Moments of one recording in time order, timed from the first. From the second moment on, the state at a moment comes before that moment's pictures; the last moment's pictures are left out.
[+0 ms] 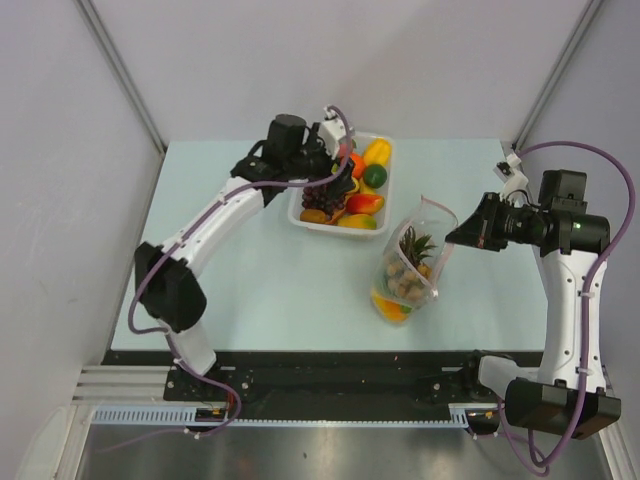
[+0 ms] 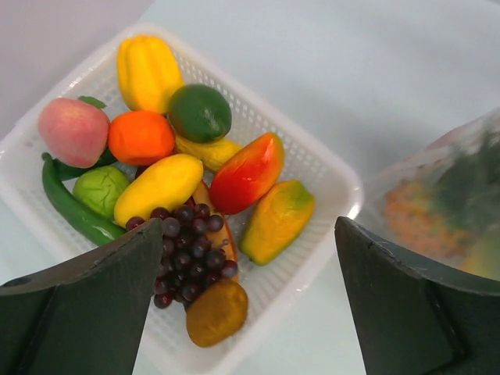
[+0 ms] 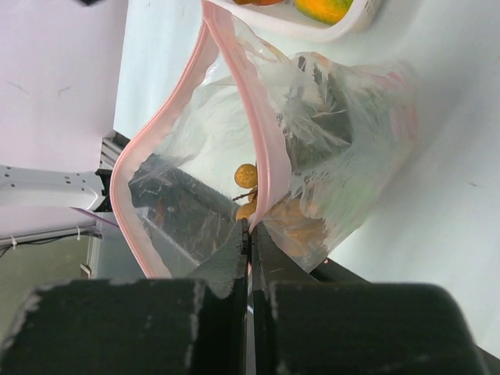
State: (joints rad) left arm -0.54 1.73 1.71 -0.42 0.40 0.21; right arm -0.20 1.11 1.39 -1.21 -0.85 0.05
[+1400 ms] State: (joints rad) left arm -0.64 2.15 1.80 -0.27 0.39 0.64; right arm -0.20 1.12 1.35 -1.17 -0.86 0.08
